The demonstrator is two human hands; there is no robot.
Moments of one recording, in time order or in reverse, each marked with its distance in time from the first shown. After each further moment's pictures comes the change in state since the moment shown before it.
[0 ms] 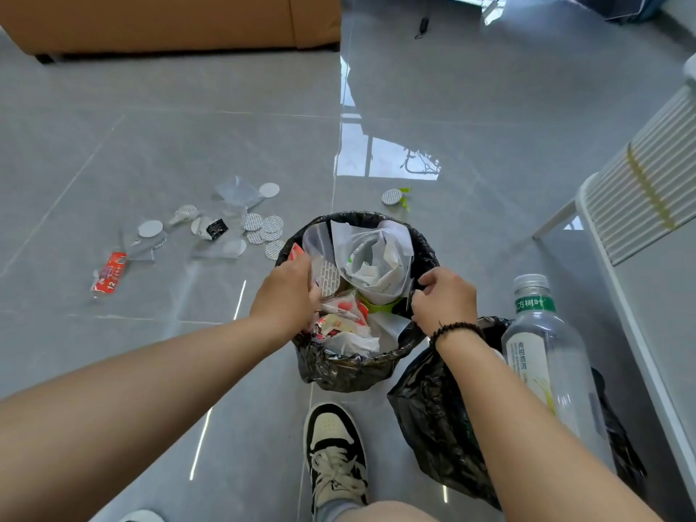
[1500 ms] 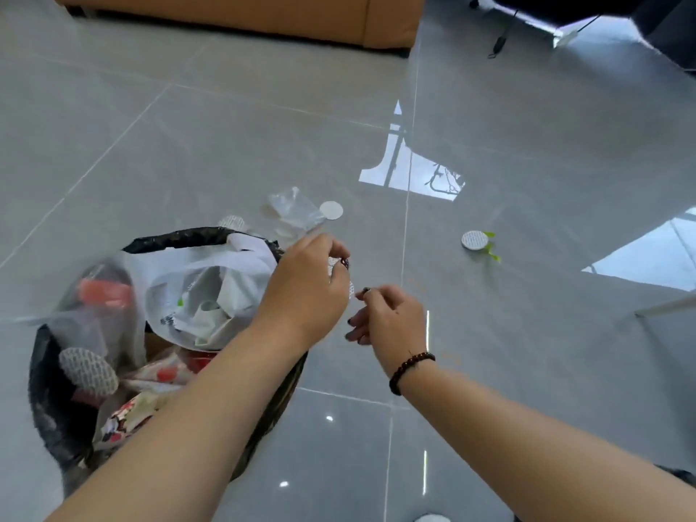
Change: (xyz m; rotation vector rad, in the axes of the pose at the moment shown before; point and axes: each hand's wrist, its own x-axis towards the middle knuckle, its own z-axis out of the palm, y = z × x) left_hand 0.099 -0.143 -0.064 -0.359 0.243 -0.072; right_hand 0.026 -0.185 0.195 0.634 -0.340 0.094
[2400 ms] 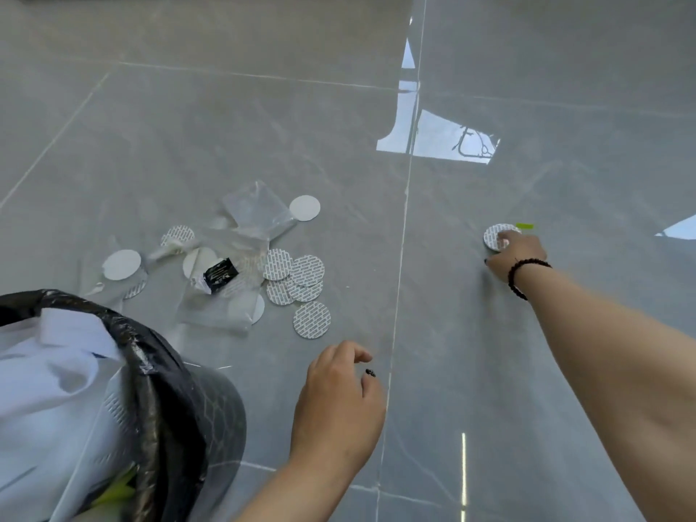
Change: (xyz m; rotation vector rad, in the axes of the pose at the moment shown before) left_hand 0.017 -0.010 0.177 0.046 -0.340 -0.392; right_hand 0.358 0.063 -0.204 -0.907 0.289 0.106
